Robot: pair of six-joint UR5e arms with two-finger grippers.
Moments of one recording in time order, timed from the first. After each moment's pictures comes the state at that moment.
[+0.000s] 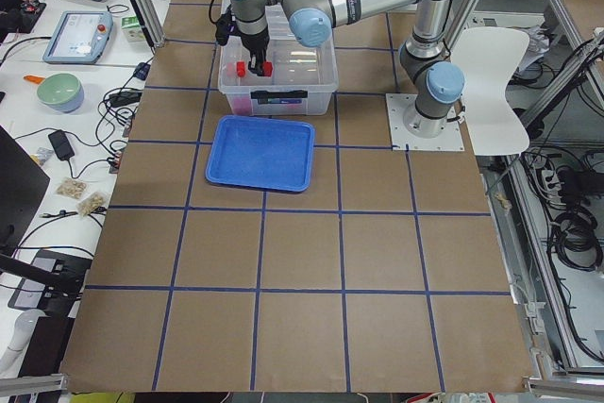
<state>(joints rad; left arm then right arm) -1.31 -1.73 -1.58 -1.49 1.46 0.39 1.35 -1.48 1.45 -1.47 -1.62 -0.14</state>
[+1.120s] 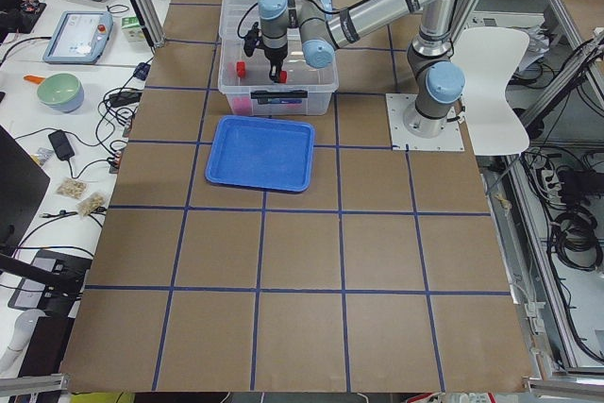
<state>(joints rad) -1.45 -1.76 -1.93 -1.04 1.46 0.25 1.34 -1.46 1.46 -1.48 -1.63 -0.16</state>
